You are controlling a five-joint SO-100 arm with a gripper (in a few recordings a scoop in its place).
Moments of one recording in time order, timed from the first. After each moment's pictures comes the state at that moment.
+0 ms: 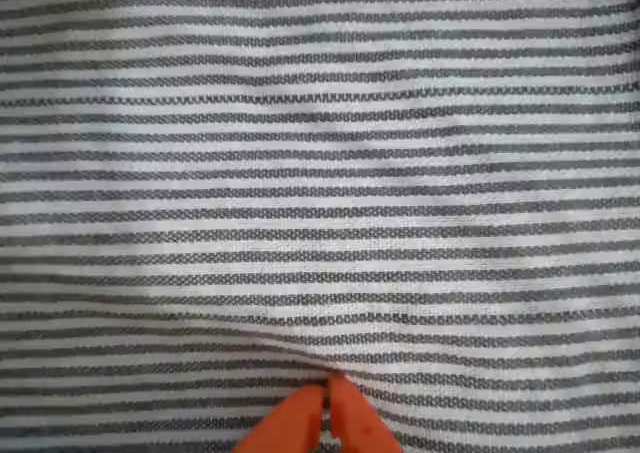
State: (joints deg) arm -1.7 190.5 177.6 75.9 -87.2
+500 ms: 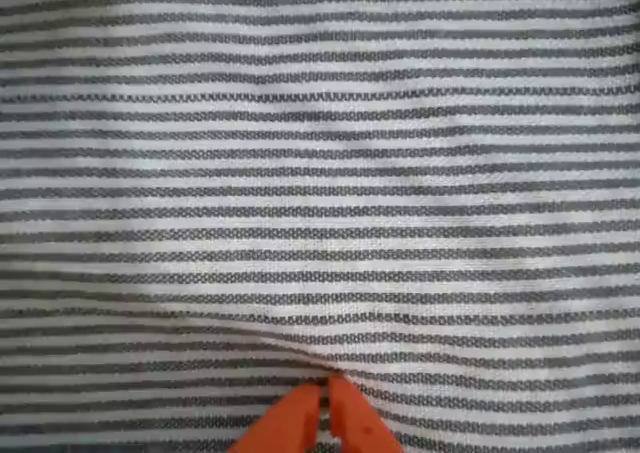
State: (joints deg) arm -1.7 190.5 177.6 75.9 -87.6
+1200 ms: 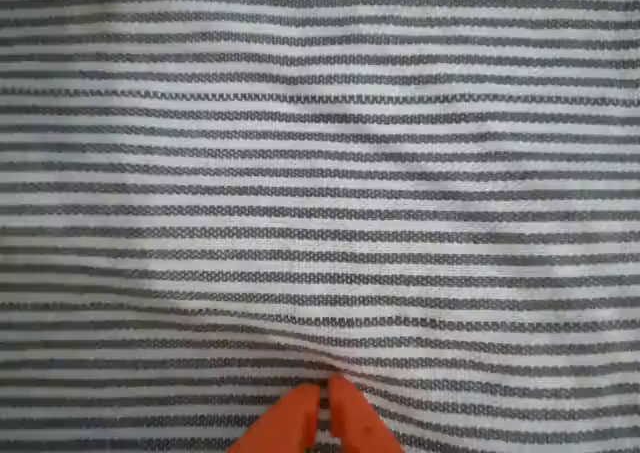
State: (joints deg) arm -4.4 190.5 177.6 75.8 -86.0
